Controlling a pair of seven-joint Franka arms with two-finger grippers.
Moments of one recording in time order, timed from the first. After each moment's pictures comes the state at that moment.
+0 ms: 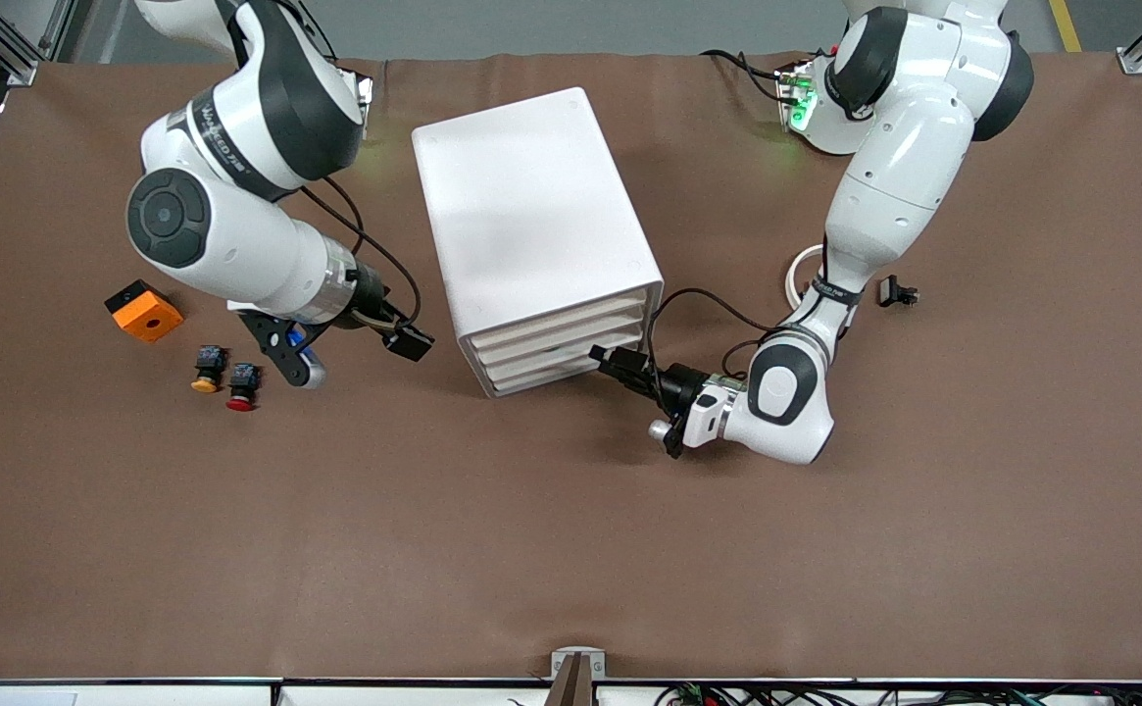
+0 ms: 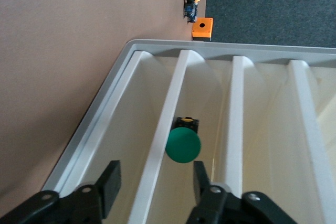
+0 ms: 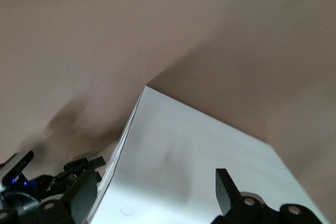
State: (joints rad) left arm -0.28 0.99 -0.14 -1.41 -1.25 1.75 0.73; right arm 0.44 0.31 -0.05 -1.50 0.30 1.73 1.09
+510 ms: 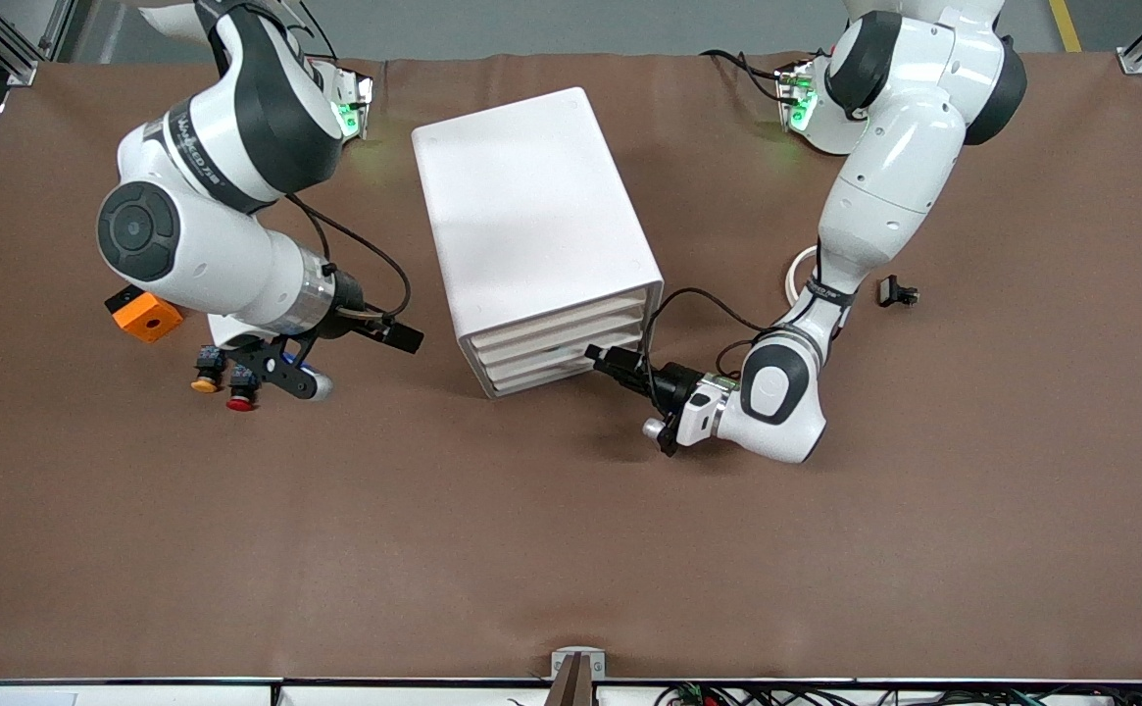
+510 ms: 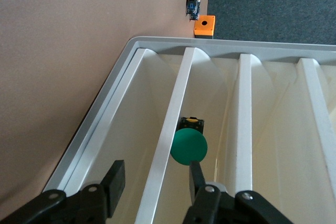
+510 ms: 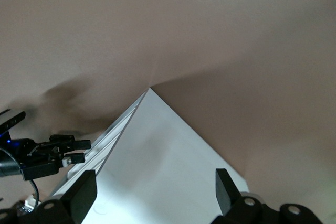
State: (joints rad) left arm -0.29 1.00 -0.14 -1.40 -1.25 1.76 0.73; right arm 0.41 0.32 -0.05 -1.50 0.29 1.74 0.74
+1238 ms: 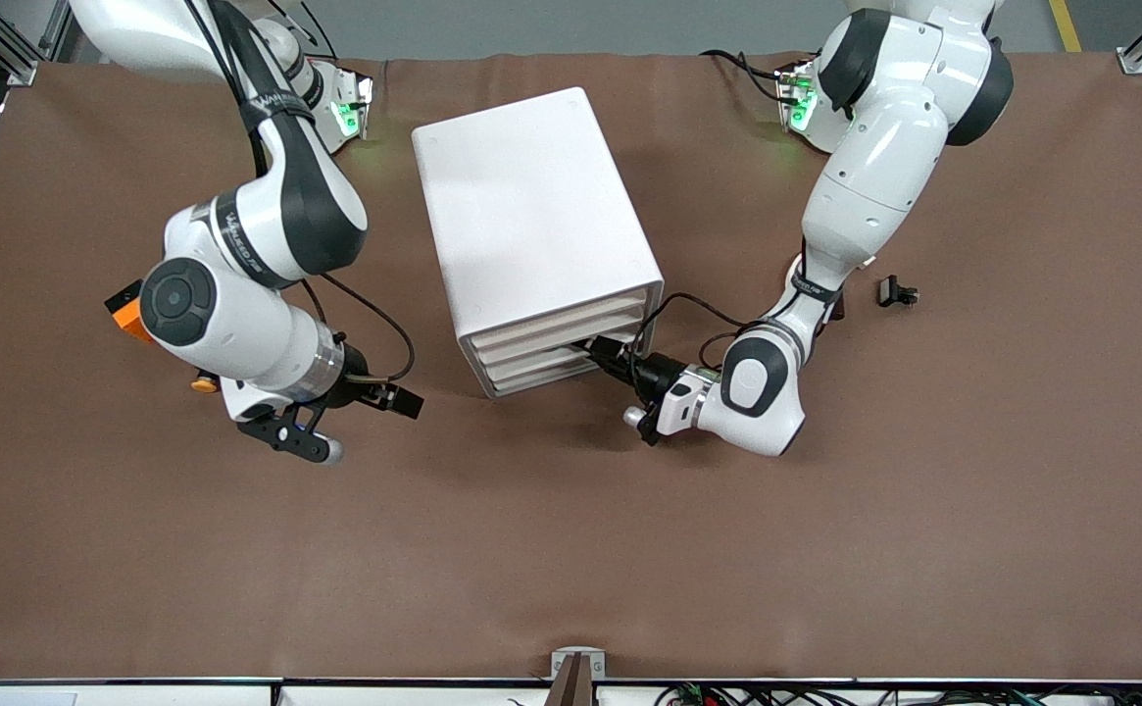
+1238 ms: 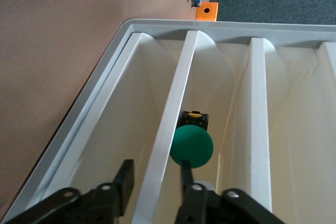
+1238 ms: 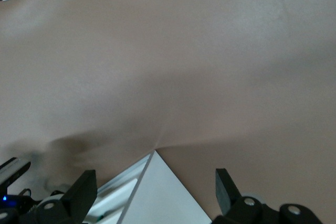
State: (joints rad) left arm -0.33 1.01 -0.14 -1.40 -1.25 1.76 0.73; right arm 0.39 0.48 -0.05 -1.45 0.23 1.97 0.64
